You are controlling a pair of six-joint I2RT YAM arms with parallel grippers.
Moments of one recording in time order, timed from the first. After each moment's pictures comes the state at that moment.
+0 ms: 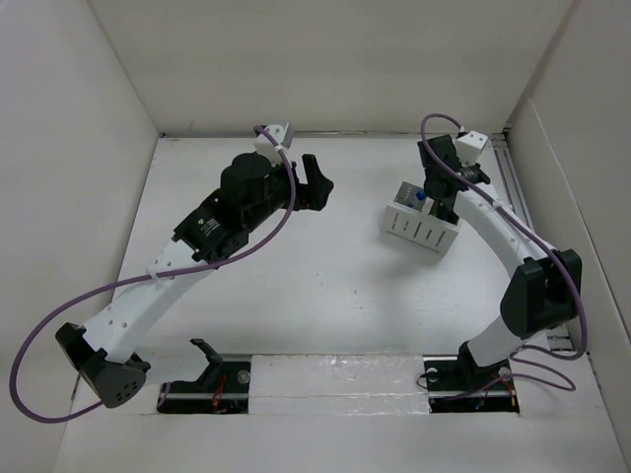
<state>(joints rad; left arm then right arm) -0.74 1.19 1.35 -0.41 -0.13 -0.43 0.30 1.60 1.39 -0.66 0.78 0.61</state>
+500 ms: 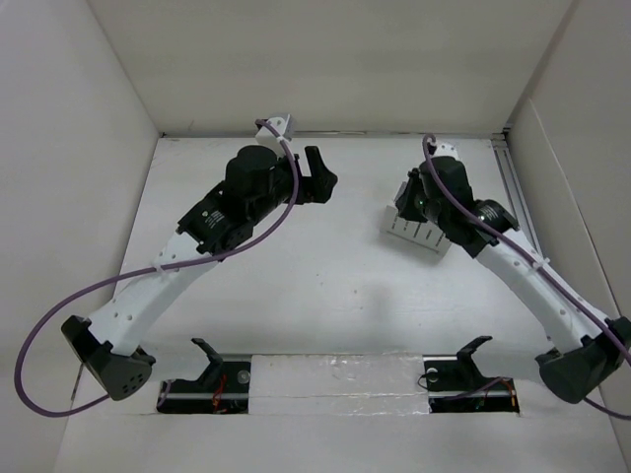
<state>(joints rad) -0.74 1.24 1.41 -0.45 -0.13 -0.48 0.53 1.24 1.30 -0.66 0.31 0.56</state>
